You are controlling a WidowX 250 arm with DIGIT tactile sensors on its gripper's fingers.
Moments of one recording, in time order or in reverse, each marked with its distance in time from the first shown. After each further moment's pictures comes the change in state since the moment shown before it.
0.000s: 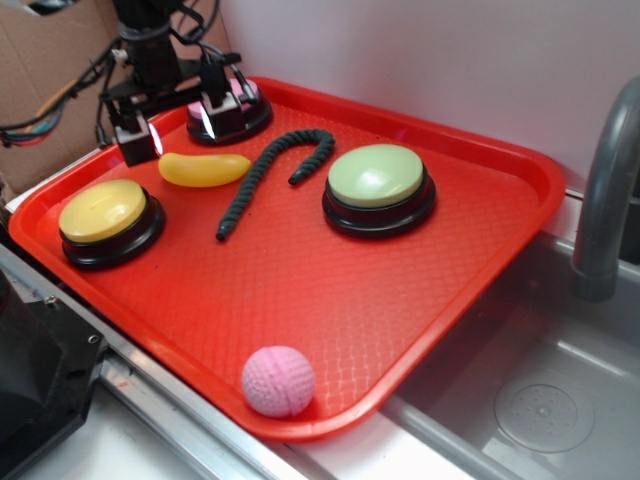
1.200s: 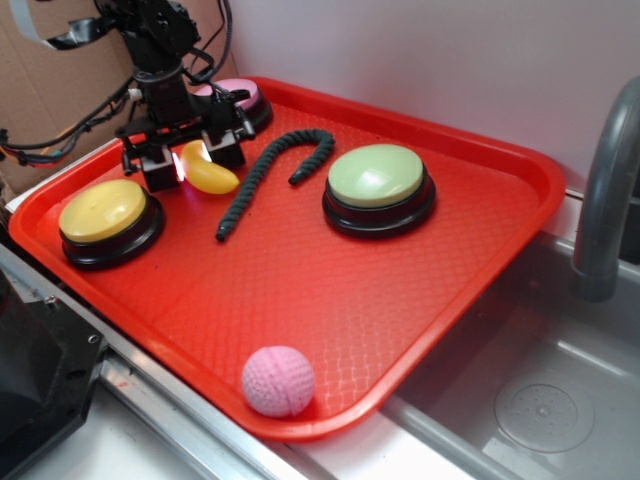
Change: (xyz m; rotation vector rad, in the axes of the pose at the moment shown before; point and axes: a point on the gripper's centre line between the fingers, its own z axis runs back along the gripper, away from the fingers) arm -0.003 0.001 -0.020 -0.024 0.015 -0.095
